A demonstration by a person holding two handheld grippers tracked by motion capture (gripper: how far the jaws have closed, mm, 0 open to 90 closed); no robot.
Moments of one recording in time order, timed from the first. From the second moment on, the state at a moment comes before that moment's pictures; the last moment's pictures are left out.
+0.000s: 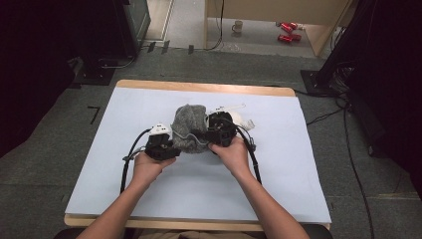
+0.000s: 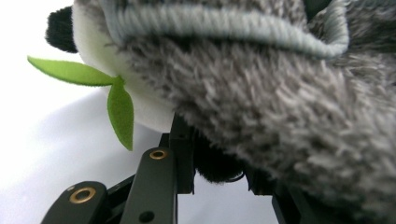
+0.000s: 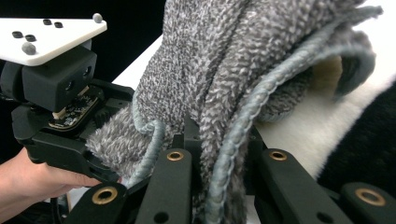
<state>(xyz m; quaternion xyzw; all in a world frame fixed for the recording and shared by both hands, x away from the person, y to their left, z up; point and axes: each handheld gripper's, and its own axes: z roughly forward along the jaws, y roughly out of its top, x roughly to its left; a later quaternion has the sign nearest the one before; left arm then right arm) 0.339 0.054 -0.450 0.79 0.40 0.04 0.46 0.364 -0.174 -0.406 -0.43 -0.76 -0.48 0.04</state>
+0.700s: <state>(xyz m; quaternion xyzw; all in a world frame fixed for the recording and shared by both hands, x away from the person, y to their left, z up) 0.363 0.070 -0.460 0.78 0.42 0.02 0.47 0.376 -0.239 -0.399 -0.47 -0.76 -0.45 -0.02</state>
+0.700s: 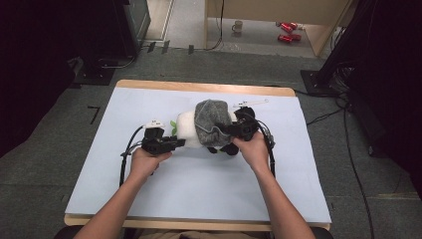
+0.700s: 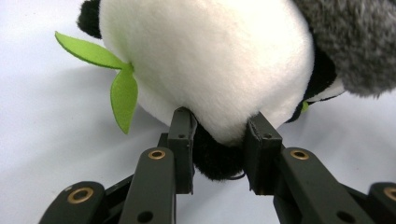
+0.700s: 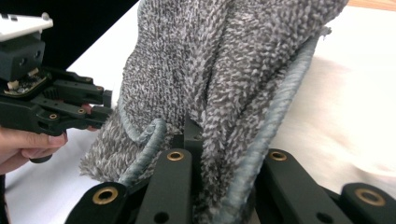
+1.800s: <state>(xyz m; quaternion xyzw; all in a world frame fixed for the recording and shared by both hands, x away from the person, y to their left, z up) 0.375 0.071 -0.462 0.77 0.43 0.00 0.47 0.365 -0.342 -0.389 -0.58 -0.66 -0.47 -0.07</state>
